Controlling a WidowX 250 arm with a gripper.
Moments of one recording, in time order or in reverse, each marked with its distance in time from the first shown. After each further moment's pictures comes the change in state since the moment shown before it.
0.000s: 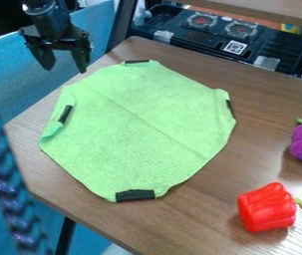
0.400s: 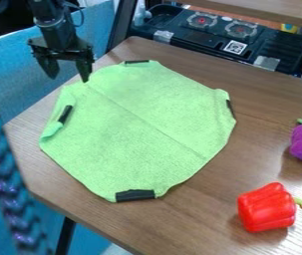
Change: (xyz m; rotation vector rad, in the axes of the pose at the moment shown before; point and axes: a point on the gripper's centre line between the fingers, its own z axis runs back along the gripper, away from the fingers) arm 0.010 0.007 -0.036 0.030 0.044 -0.012
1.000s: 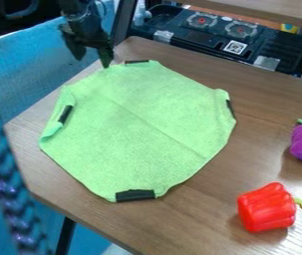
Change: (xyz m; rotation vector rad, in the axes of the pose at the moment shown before) arm 0.059 -0.018 -0.023 -0.024 -0.154 -0.244
